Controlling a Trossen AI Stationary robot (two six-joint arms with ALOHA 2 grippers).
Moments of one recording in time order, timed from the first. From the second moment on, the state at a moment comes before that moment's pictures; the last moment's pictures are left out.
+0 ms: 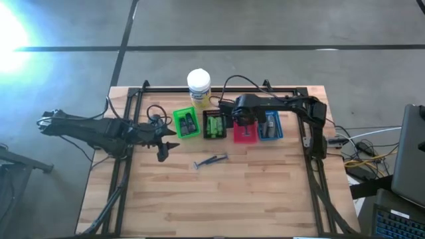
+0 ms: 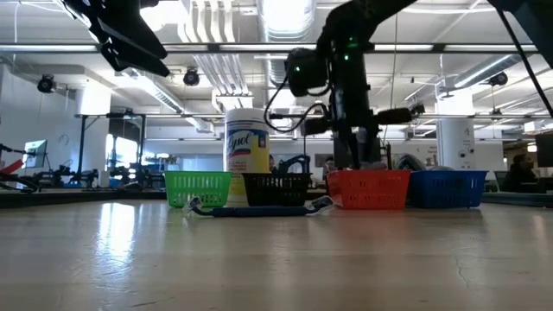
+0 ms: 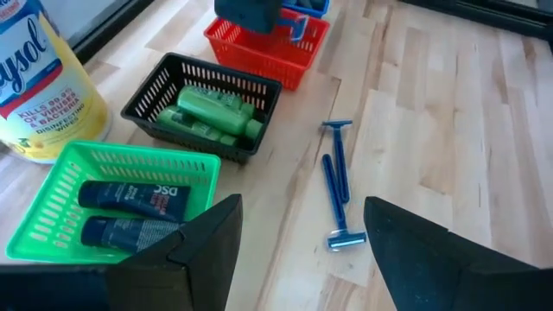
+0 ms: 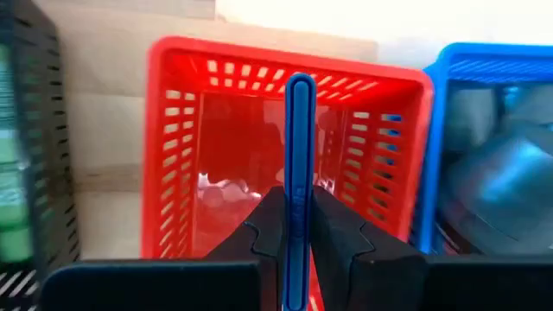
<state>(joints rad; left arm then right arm) -0.15 0.85 0.79 -0.58 -0.31 -0.39 -0.29 1.97 1.53 -1.18 0.21 1.23</state>
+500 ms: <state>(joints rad) -0.11 0.99 0.79 -0.46 -0.34 -0.37 -0.29 1.95 1.38 -1.09 0.17 1.25</state>
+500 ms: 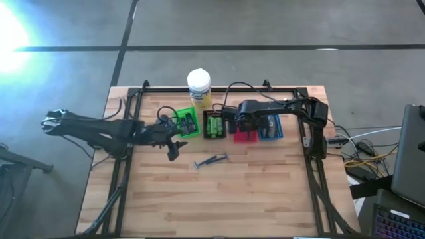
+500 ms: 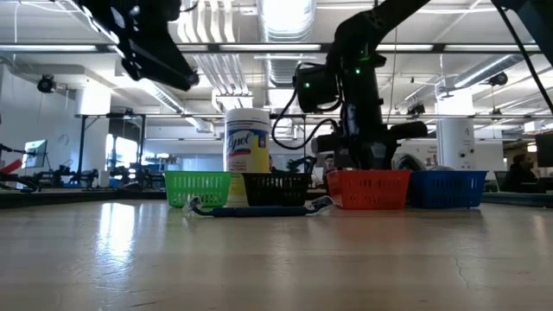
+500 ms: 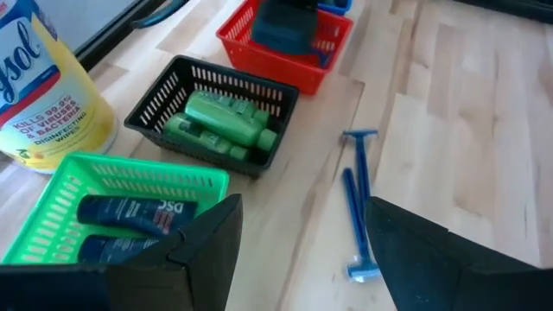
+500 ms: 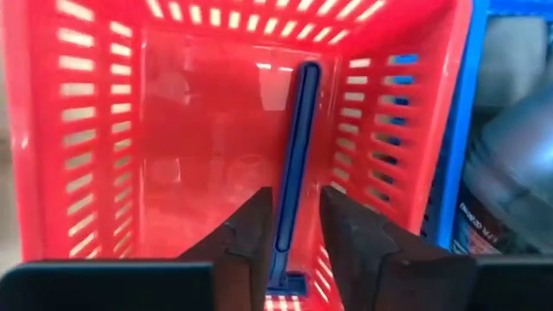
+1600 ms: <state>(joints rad) -0.07 1.68 1.04 -0.45 -0.08 -0.24 -0.12 1.63 1.38 -1.06 0.40 0.95</state>
